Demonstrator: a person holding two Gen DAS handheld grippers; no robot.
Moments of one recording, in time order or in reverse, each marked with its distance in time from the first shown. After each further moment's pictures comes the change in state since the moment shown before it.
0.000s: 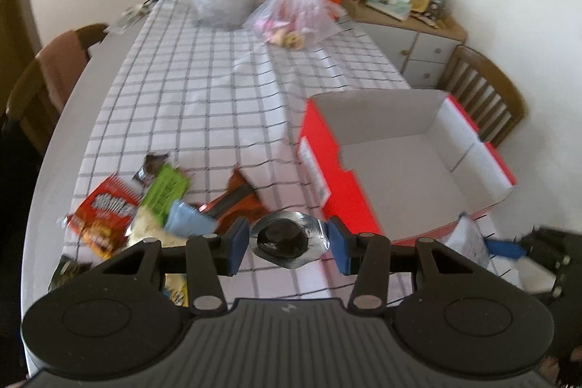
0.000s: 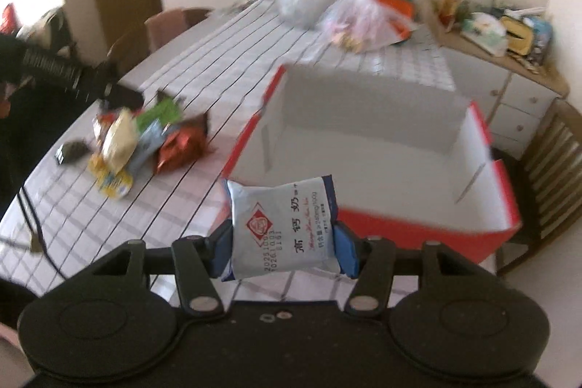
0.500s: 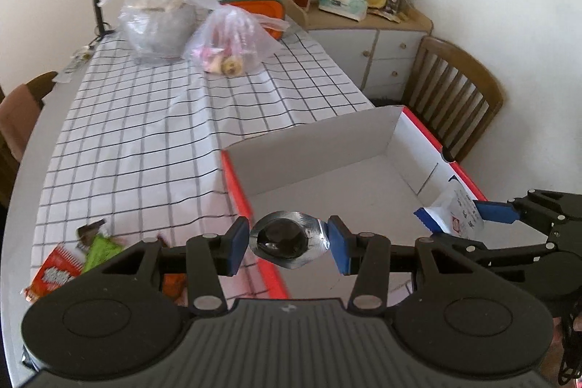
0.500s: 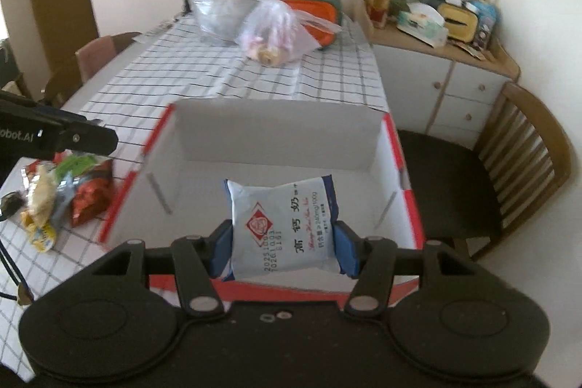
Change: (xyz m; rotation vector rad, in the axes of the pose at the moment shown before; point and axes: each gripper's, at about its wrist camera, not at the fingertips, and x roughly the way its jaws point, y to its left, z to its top) left arm 0.048 -0.086 0.055 0.126 -0.013 -0.026; right arm 0.022 -0.088 0.032 0.107 0.000 -0.129
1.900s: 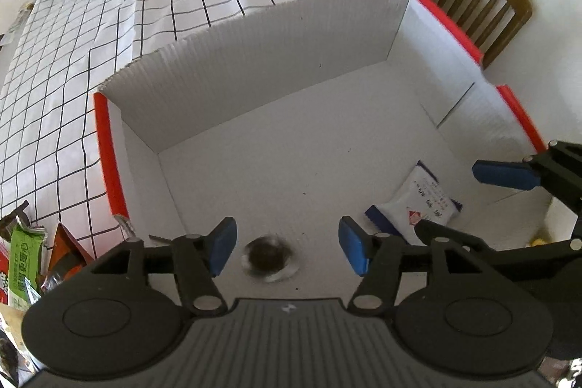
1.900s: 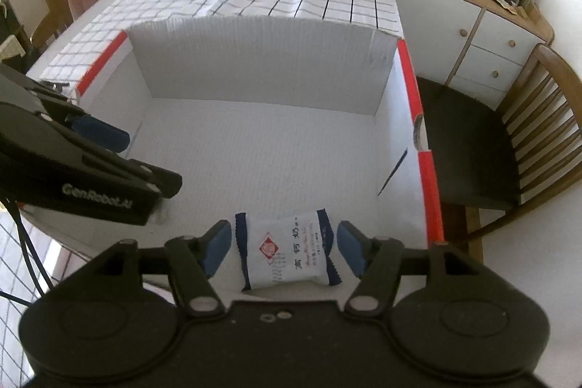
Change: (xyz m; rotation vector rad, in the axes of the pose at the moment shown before) left arm 0.132 -0.055 0.001 0.059 0.323 0.023; right arm 0.074 -0.031 -0.004 -0.049 0.201 0.058
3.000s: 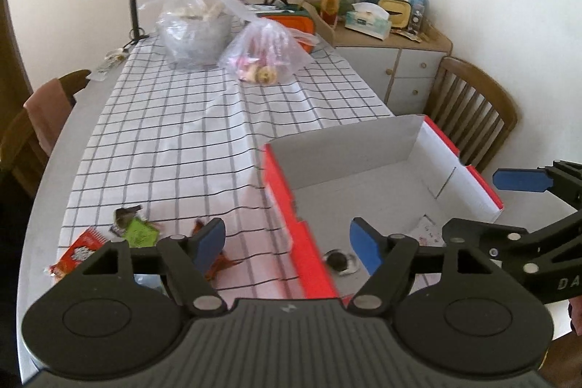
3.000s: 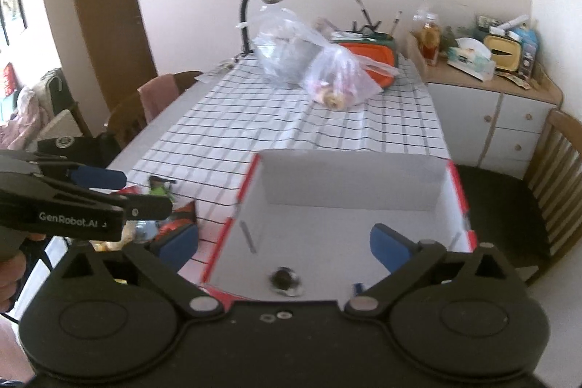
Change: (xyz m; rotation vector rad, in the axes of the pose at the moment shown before) left arm -0.152 0.089 -0.096 -0.129 -0.394 0.028; right arm -0.120 0.080 0.001 0.010 -0.323 0.143
